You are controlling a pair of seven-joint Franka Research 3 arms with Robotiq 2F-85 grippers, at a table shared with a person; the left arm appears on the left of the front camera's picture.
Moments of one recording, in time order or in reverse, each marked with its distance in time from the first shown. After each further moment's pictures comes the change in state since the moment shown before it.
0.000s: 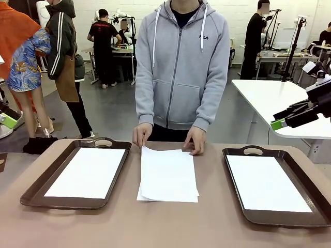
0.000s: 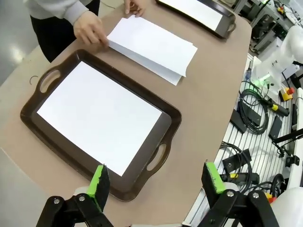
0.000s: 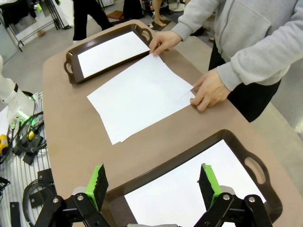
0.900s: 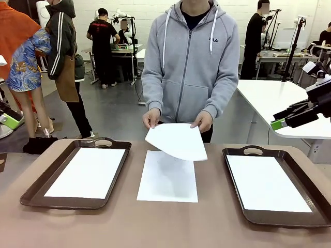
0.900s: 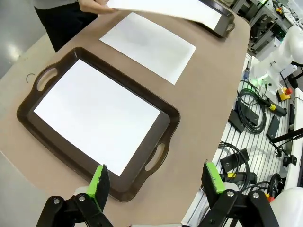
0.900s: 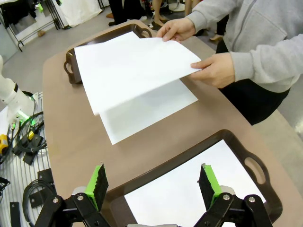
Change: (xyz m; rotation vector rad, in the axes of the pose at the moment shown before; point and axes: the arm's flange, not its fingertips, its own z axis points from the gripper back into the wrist) left arm 0.000 0.004 -0.005 -0.019 0.010 0.009; right arm 0.000 0.000 0.000 0.000 0.000 0.000
